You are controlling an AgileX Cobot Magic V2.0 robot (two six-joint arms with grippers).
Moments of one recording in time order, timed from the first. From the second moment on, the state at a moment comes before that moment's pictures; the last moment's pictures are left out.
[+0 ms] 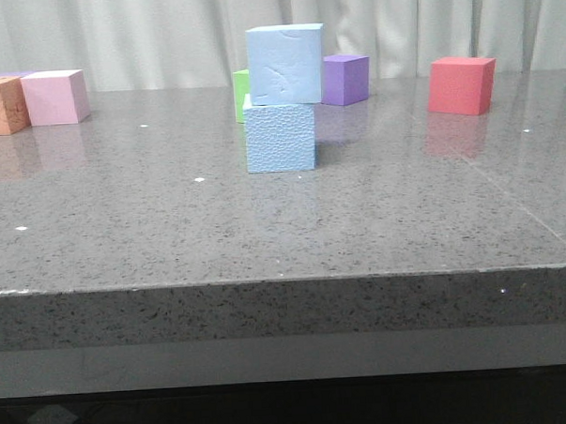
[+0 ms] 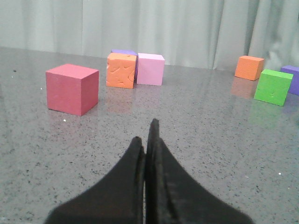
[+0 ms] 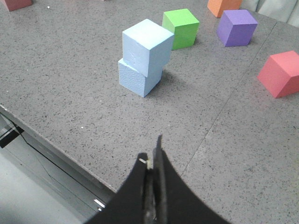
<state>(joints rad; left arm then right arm) -0.03 0.00 0.01 0.03 0.08 -0.13 0.43 0.66 -0.92 0.14 0.80 -0.17</state>
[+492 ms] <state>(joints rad) -0.03 0.00 0.01 0.08 0.07 -0.11 0.43 0.66 -0.92 0.14 0.80 -0.17</state>
